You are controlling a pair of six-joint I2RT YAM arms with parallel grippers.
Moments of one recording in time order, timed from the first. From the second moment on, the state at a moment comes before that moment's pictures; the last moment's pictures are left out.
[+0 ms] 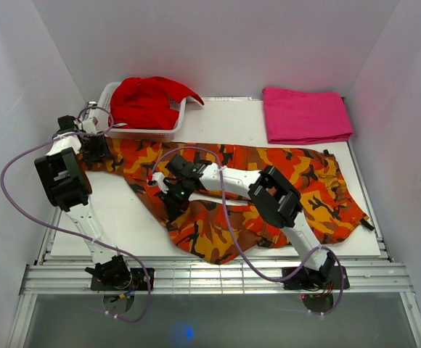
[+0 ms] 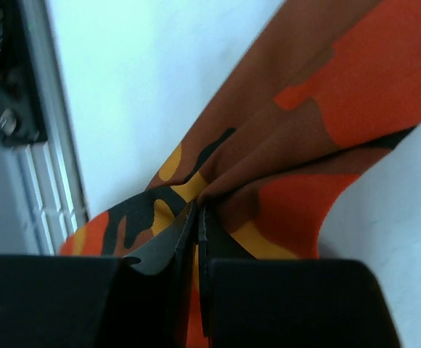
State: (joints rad) left arm 0.40 2.13 1.57 -0.54 0.37 0.17; right arm 1.01 2.29 1.77 -0.50 -0.66 -0.09
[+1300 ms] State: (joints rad) left arm 0.11 1.57 1.12 -0.92 0.54 1.26; right arm 0.45 1.59 1.33 -1.08 -0.61 -0.73
